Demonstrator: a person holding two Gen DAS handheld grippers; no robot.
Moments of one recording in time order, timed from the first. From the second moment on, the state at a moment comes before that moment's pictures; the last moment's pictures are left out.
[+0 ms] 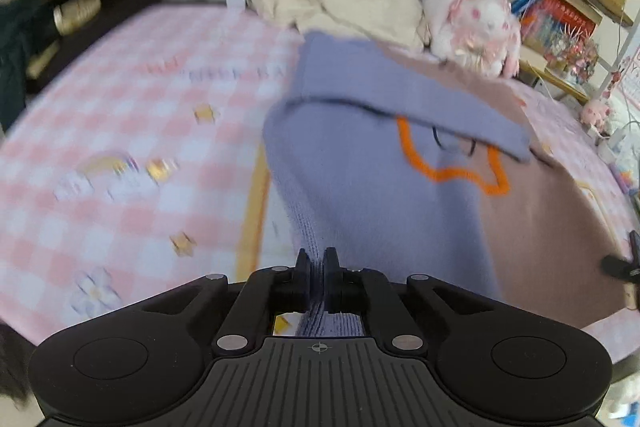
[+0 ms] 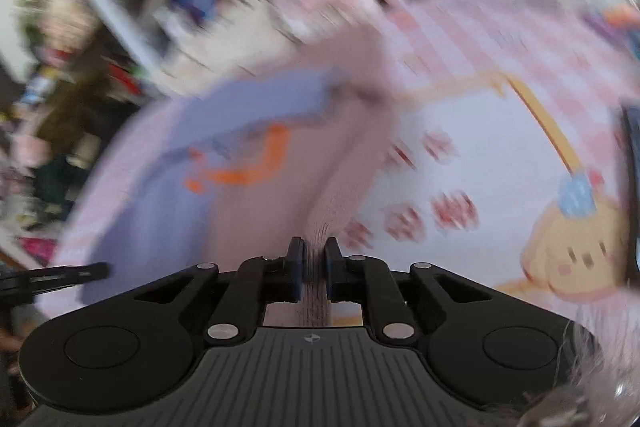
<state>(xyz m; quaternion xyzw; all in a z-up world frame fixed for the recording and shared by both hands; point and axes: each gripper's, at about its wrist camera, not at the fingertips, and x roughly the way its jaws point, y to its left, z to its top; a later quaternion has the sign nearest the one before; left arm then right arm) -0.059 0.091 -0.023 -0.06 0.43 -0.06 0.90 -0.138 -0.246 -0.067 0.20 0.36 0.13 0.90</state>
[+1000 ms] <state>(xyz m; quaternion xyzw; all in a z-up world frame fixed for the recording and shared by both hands) -0.042 0.119 -0.033 -0.18 0.48 -0.11 0.85 -0.136 -0.257 -0.093 0.31 0.38 0.06 0.87</state>
